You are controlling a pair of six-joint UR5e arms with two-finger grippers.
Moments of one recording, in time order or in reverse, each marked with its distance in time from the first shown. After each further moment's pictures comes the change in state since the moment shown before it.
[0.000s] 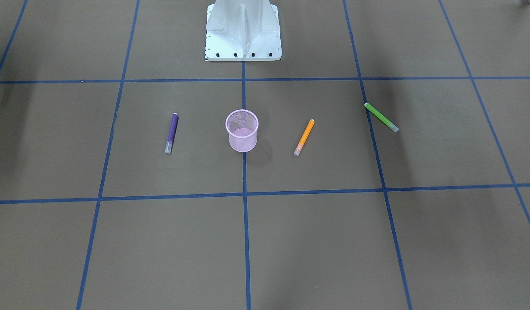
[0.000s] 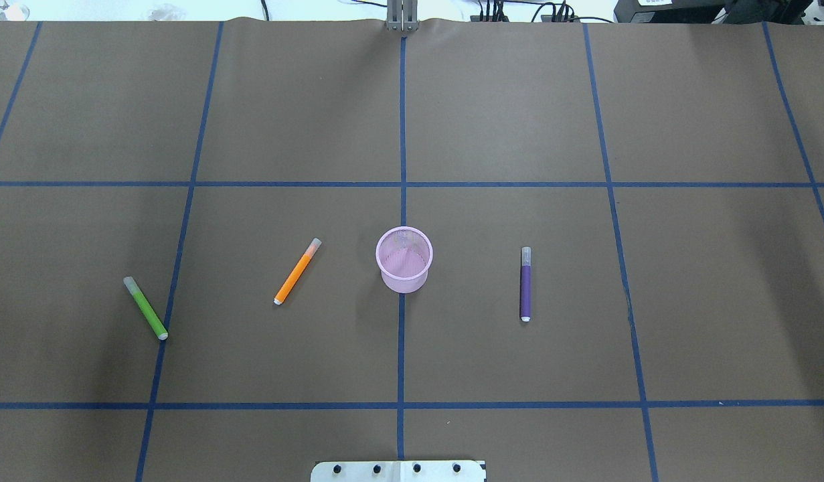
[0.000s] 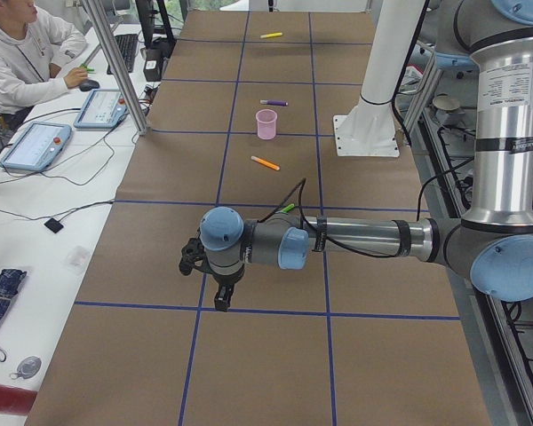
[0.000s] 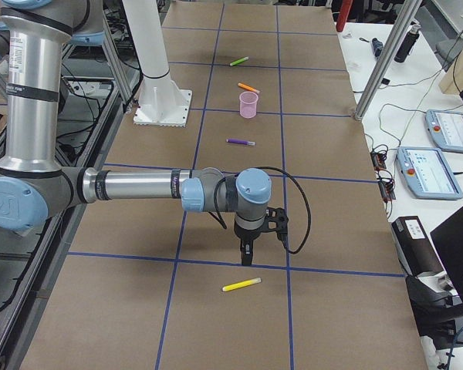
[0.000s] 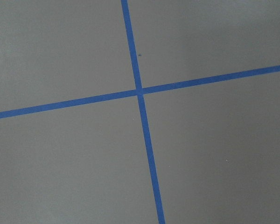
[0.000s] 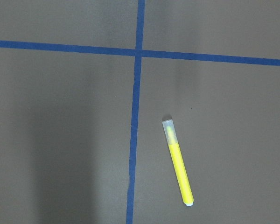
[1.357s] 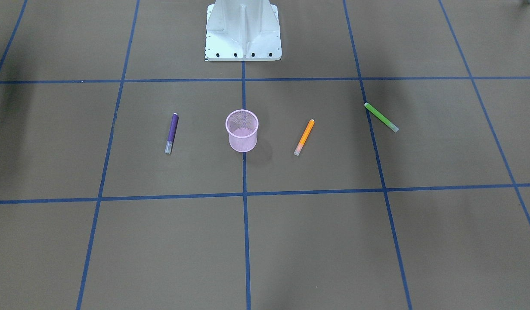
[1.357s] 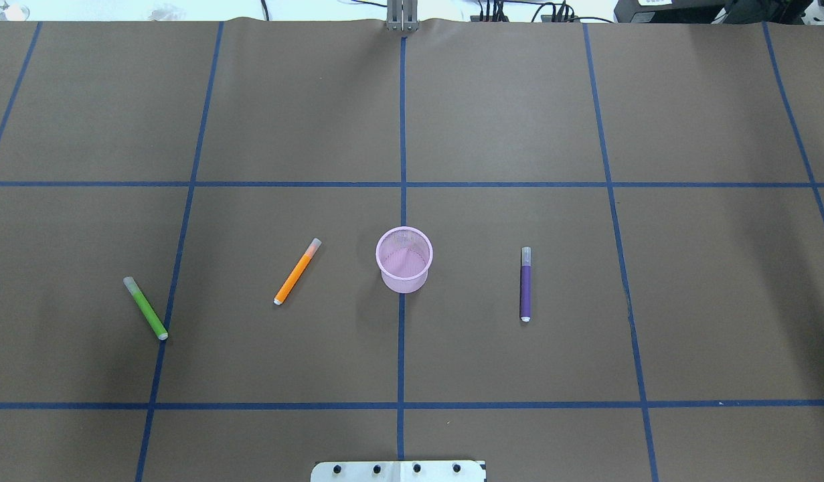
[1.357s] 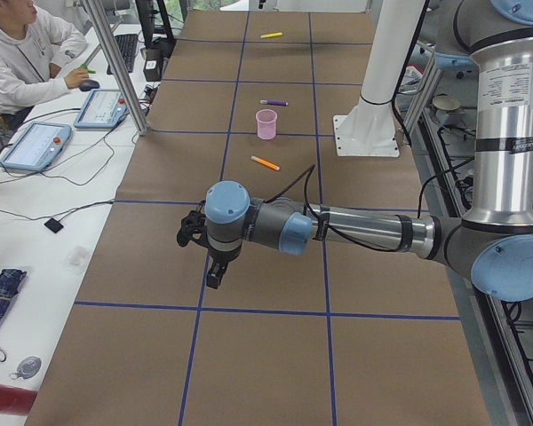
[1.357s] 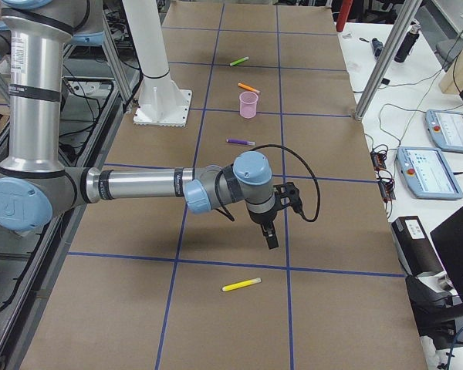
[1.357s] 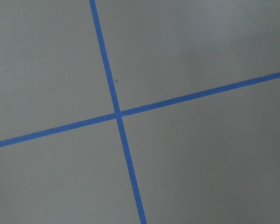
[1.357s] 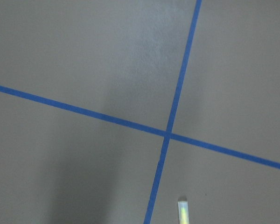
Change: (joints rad) left arm 0.004 -0.016 -0.085 -0.103 0.001 -0.012; right arm -0.002 0.026 -0.021 0.353 -0.004 0.001
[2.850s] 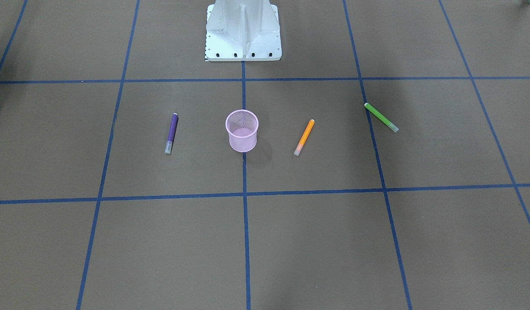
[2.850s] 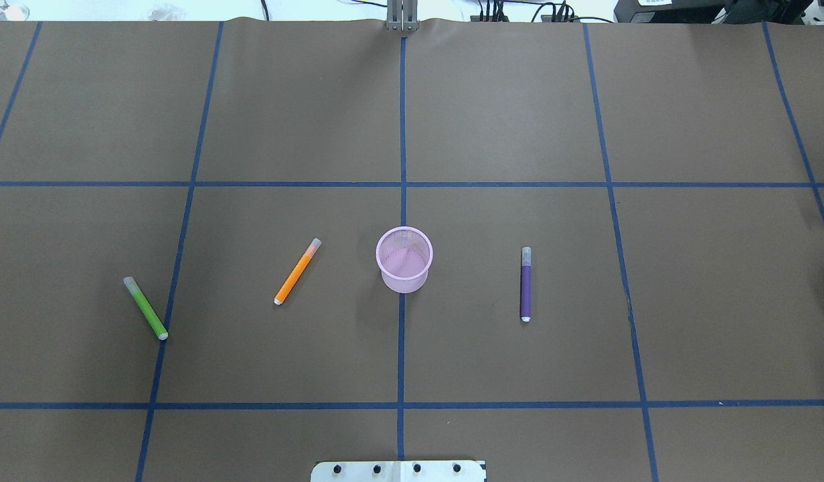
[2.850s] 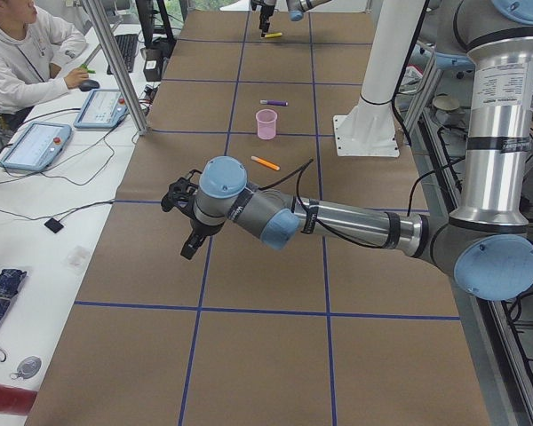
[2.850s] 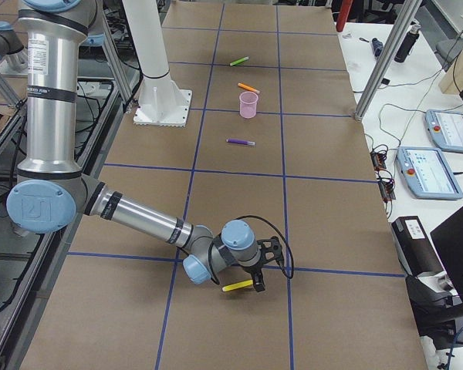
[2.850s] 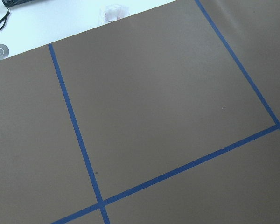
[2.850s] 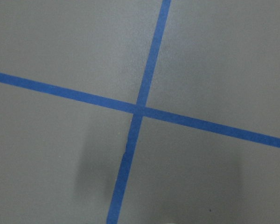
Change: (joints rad) left arm 0.001 -0.046 0.017 -0.232 -0.004 -0.115; right arm -0.205 0.021 -0.542 0.682 -0.105 0.311
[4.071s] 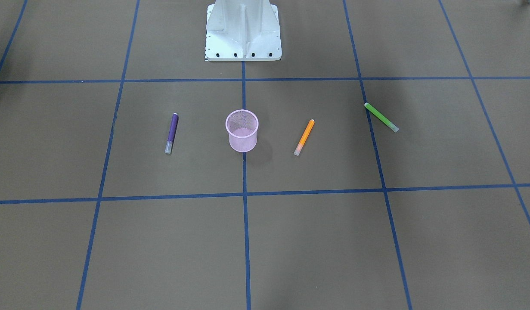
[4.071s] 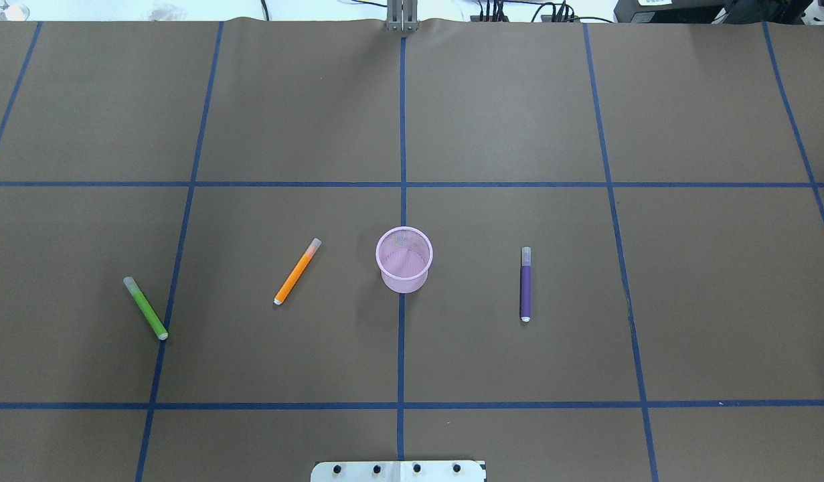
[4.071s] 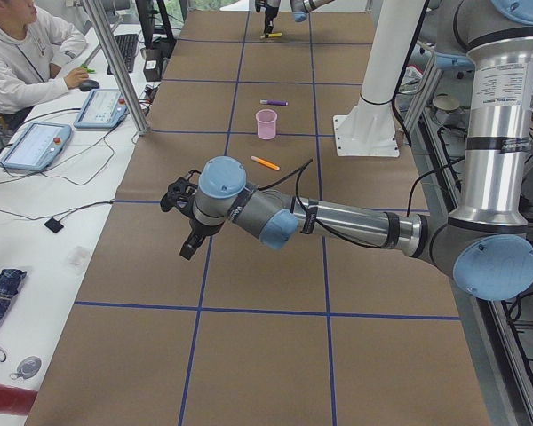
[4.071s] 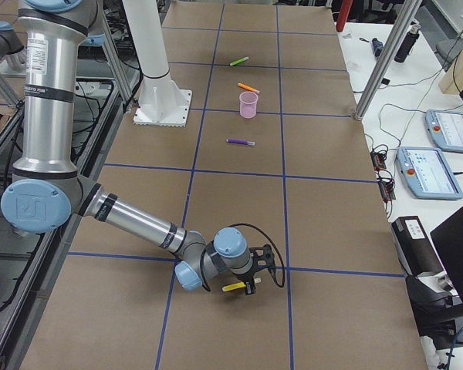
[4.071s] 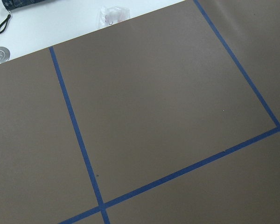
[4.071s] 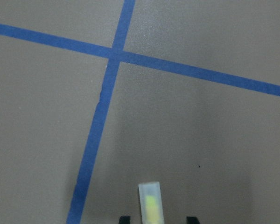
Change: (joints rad) left arm 0.000 -0.002 0.003 -0.001 0.002 0.000; right arm -0.005 -0.026 -0.022 0.016 -0.003 0.001
